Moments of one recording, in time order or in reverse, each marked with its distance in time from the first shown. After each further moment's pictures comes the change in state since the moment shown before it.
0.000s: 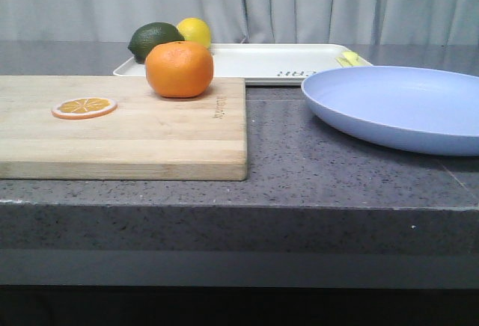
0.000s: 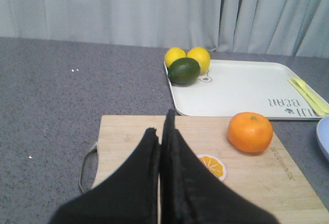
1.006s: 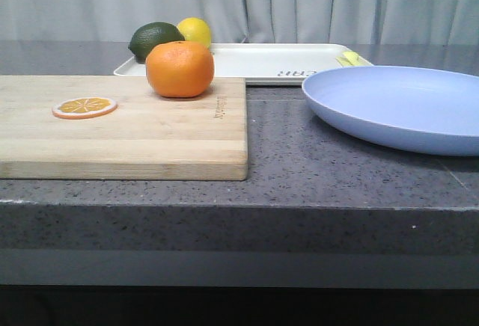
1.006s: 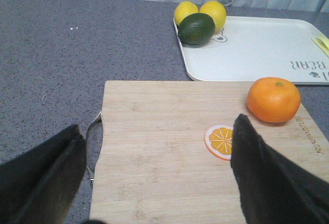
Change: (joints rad) left arm 0.000 0.155 0.033 0.006 -0.039 0.035; right arm 0.013 0.157 0.000 -0.001 0.088 0.000
